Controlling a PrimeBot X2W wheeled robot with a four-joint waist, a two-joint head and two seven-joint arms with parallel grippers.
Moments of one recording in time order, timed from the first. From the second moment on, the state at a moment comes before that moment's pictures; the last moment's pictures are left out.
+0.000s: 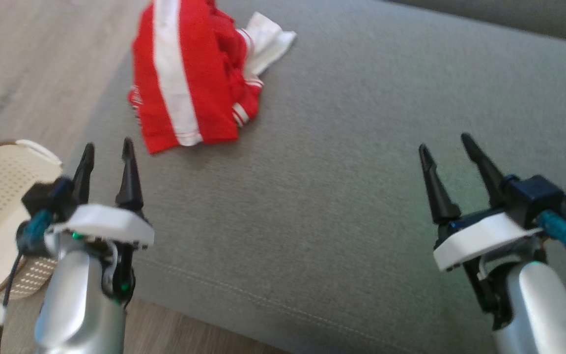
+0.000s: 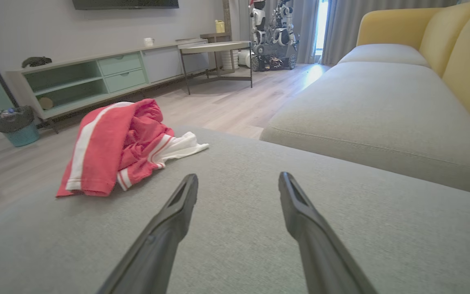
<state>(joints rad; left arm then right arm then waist) -0.32 0.05 0.00 0.44 -0.20 -0.06 -0.25 -0.13 -0.09 0.13 -0.02 0.11 0.13 0.08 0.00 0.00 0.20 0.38</state>
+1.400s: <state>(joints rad) -0.61 0.13 0.02 0.61 -0.20 -0.08 -0.25 -0.12 -0.09 0.05 -0.05 0.12 0.13 0.10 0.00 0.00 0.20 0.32</state>
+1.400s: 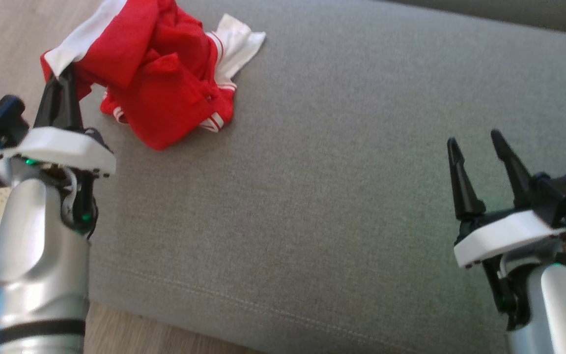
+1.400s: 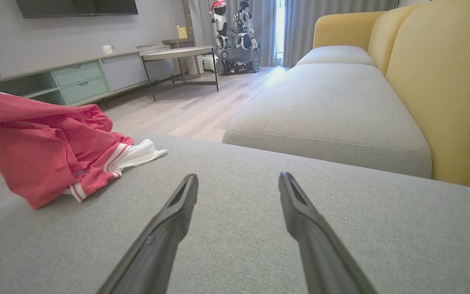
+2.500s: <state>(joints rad) -0.40 0.07 -0.30 -0.04 -0.19 -0.09 -0.03 -0.08 -0.05 0.07 -0.13 0.22 0.13 0.04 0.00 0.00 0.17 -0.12</state>
